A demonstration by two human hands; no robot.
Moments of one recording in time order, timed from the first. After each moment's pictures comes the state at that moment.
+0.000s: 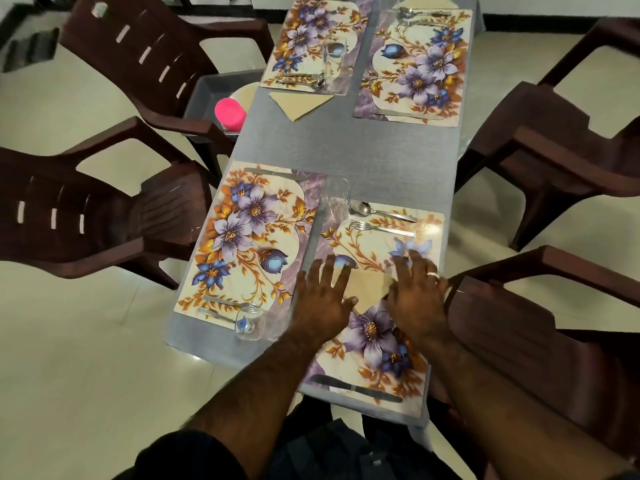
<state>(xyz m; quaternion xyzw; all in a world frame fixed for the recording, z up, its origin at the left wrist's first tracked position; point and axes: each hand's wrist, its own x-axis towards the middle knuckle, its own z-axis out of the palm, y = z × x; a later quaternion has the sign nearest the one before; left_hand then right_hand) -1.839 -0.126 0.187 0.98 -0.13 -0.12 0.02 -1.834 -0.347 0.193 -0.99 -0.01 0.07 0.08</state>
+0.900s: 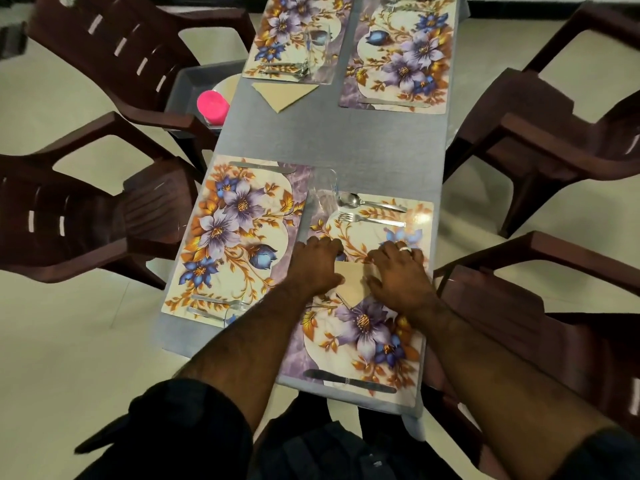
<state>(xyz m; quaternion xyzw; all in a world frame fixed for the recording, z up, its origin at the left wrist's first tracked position) -1.760 -0.136 0.204 0.96 -0.14 -0.22 0.07 -1.803 -0.351 0.194 -0.98 -0.14 0.10 0.09</state>
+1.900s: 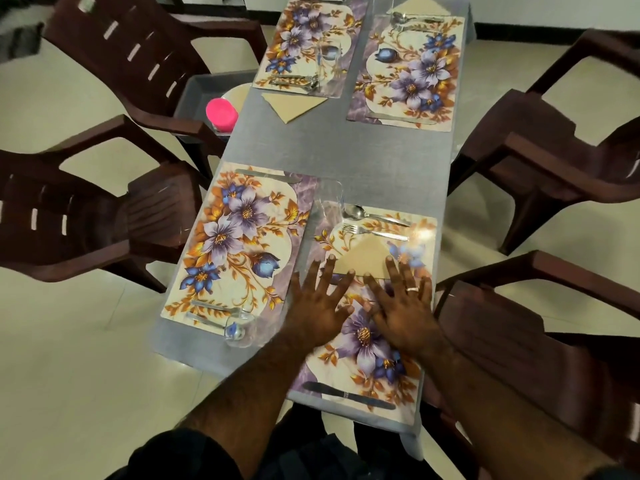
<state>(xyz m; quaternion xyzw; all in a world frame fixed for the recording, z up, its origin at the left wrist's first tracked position) -1.839 -0.122 0.165 0.98 -0.17 -0.11 0.02 -1.845 -0.360 0.168 -0.98 -0.14 0.15 0.06</state>
